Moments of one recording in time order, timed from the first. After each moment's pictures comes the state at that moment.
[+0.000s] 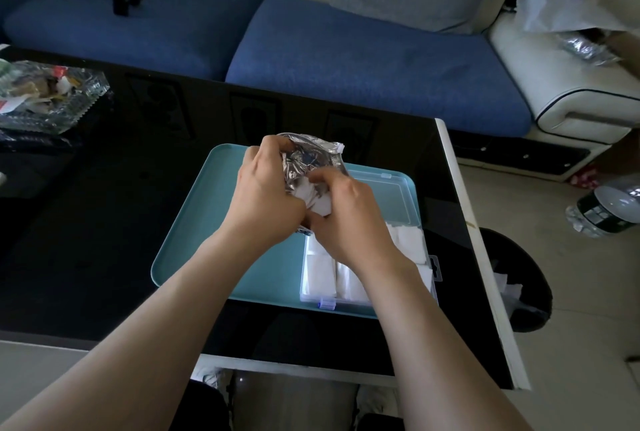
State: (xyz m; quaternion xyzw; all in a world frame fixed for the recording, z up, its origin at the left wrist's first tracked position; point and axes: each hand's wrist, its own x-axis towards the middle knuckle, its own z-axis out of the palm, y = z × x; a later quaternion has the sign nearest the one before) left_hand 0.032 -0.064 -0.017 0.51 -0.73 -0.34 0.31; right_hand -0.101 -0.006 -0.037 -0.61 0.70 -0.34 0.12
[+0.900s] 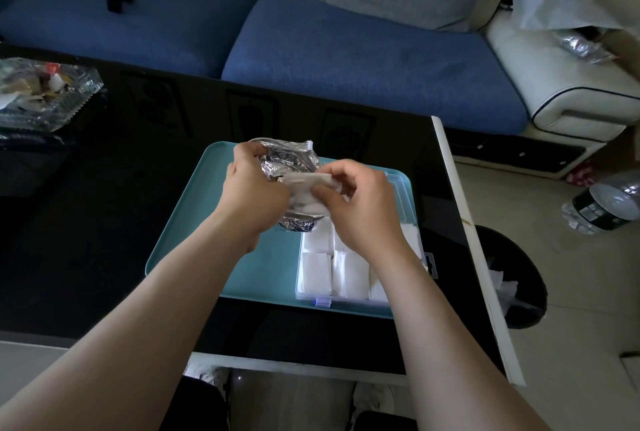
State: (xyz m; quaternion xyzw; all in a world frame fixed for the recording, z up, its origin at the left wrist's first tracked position) left_hand 0.029 -0.070 -0.019 0.60 -0.57 -0.48 0.30; right_hand -0.123 -0.006 -0.040 -0.53 0.69 -0.46 0.20
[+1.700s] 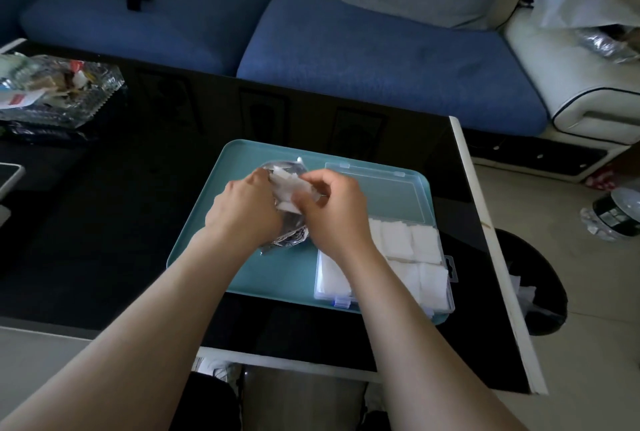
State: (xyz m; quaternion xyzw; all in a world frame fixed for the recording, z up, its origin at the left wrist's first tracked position) left_hand 0.064 -0.080 -0.033 0.62 -0.75 -0.24 0.08; right_hand -0.072 -0.029 -0.058 -0.49 0.70 -0.45 0.25
